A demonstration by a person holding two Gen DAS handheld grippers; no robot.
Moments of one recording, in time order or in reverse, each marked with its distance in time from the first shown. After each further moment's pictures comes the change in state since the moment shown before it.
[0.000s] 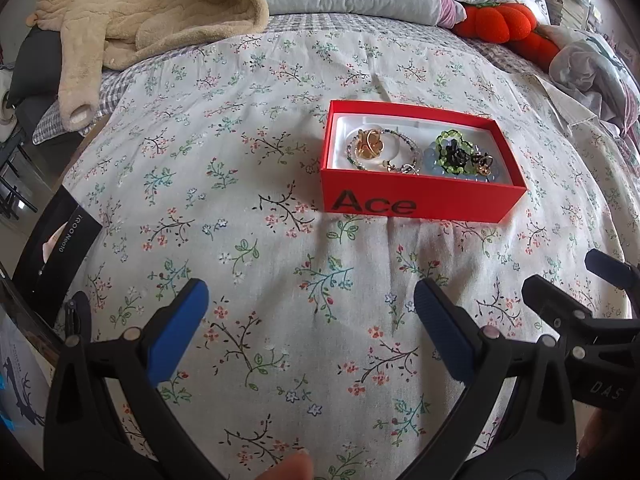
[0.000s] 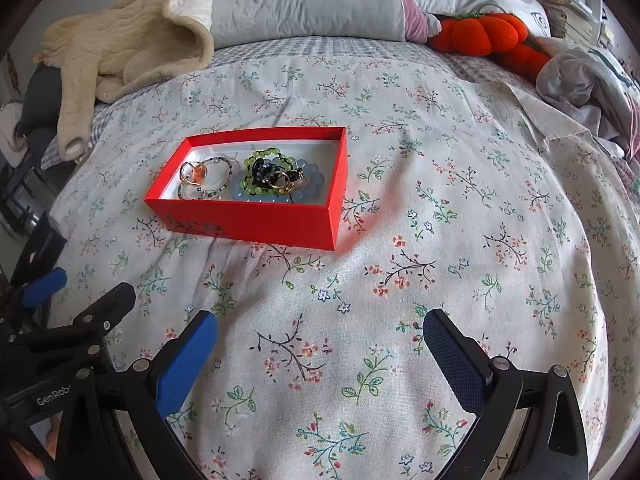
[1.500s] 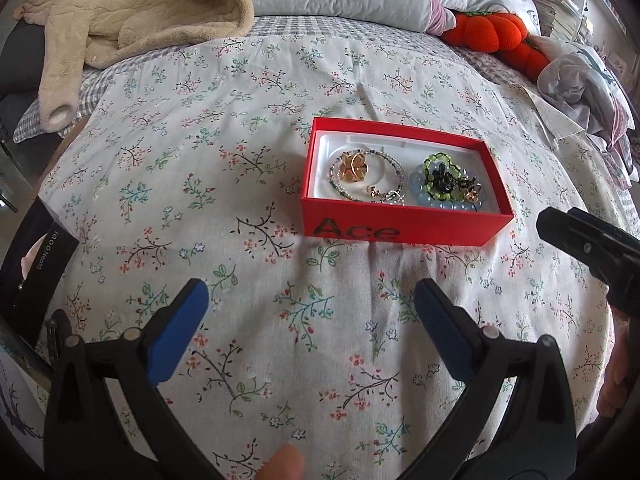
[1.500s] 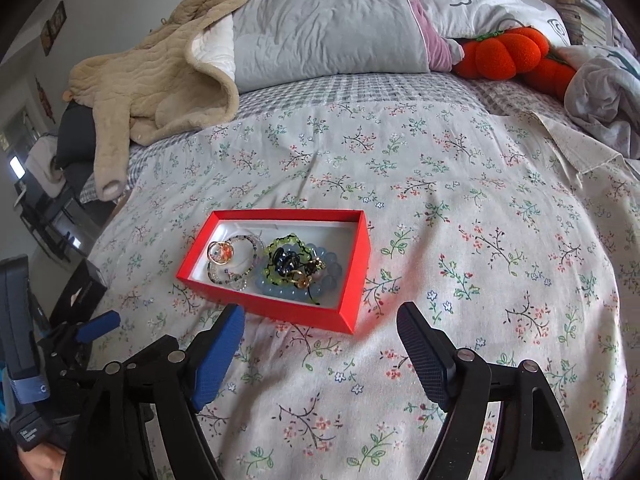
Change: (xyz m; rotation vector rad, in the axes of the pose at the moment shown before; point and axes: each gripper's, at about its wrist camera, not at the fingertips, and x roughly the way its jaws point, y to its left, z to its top) left arm 0.008 -0.001 0.019 -0.011 0.011 -0.079; right arm -0.011 -0.021 0.046 0.022 -0.109 0.175
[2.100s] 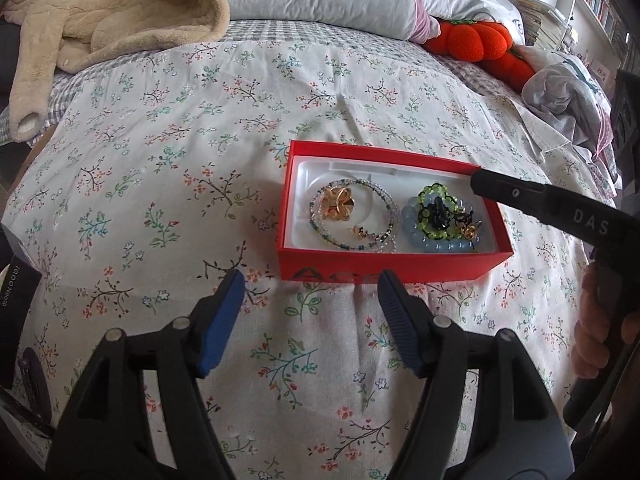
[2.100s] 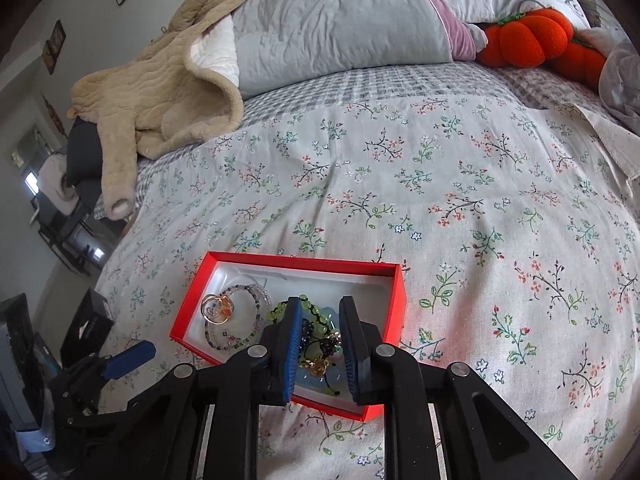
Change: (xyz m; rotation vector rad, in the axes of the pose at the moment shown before) left arm 0.029 0.000 0.027 0.002 -0.024 -0.101; right arm 0.065 -0.006 0.046 0.032 -0.002 0.109
